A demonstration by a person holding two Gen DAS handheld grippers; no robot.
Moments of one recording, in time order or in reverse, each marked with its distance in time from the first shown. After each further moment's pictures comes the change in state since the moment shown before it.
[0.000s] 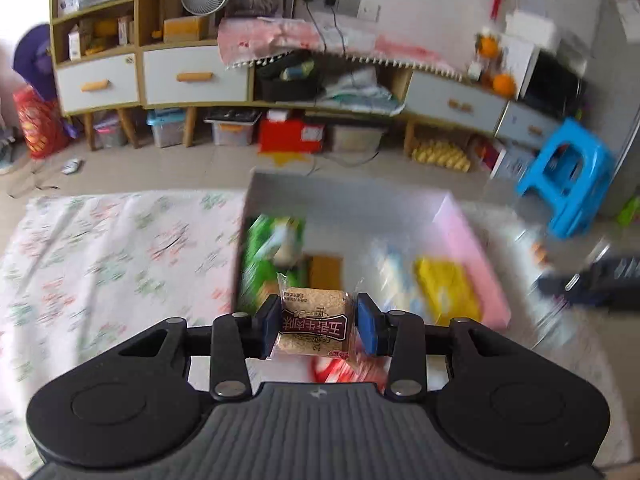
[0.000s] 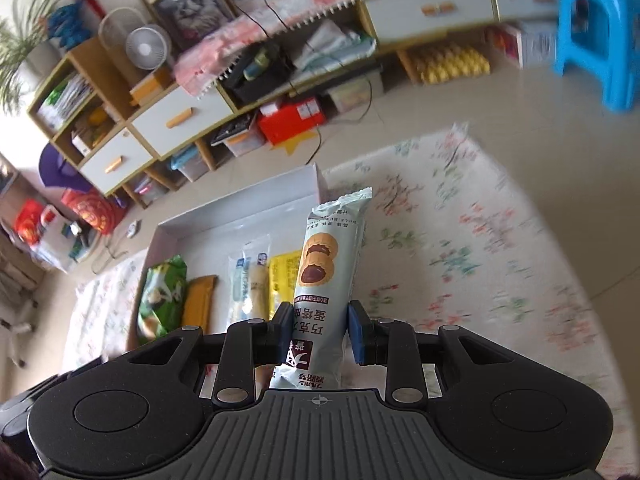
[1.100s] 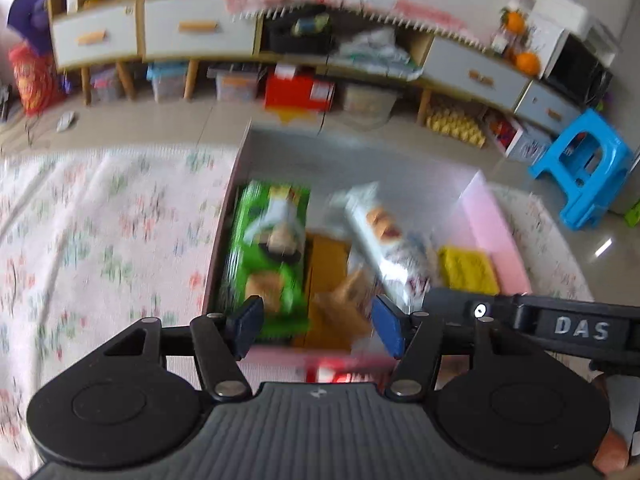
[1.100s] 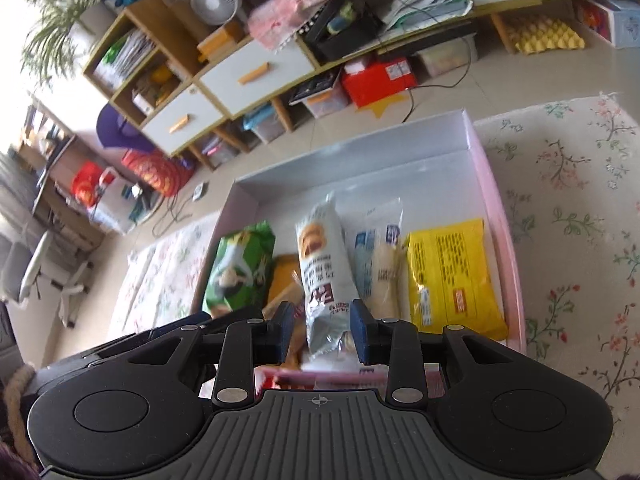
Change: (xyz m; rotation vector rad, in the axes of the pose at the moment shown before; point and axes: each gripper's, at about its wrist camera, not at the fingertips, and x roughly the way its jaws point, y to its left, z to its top) left arm 0.040 0.013 -0.009 -0.059 0.172 0.021; right arm 0.067 0.062 -0.019 -0.123 0.088 0.188
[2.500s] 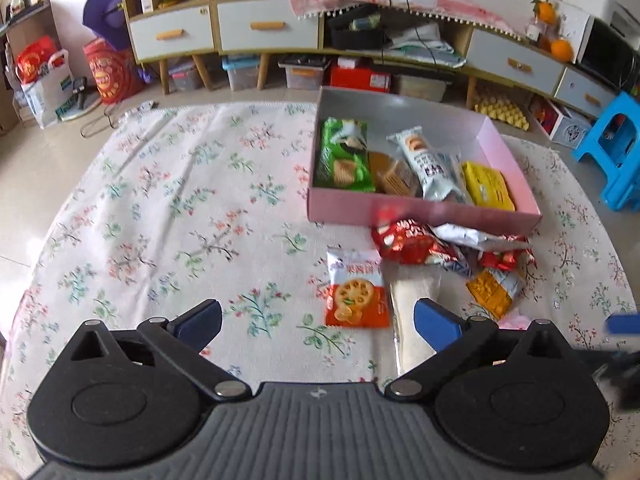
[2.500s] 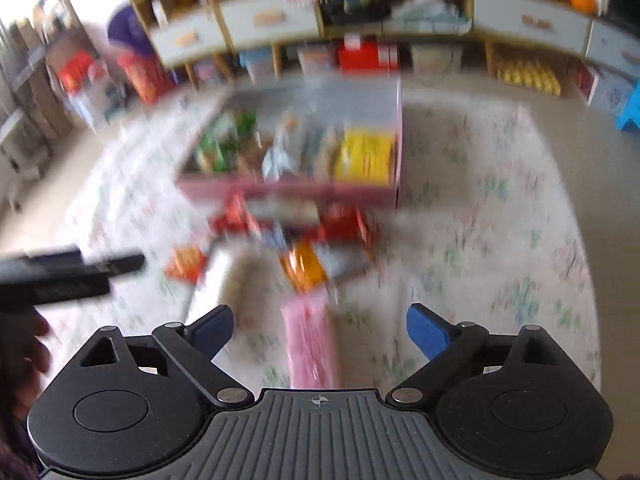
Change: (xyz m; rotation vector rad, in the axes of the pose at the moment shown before) left arm -0.089 -0.002 -0.080 -0.008 -0.013 0.210; right arm -0.105 0.010 -0.098 -0.266 0.206 -0.238
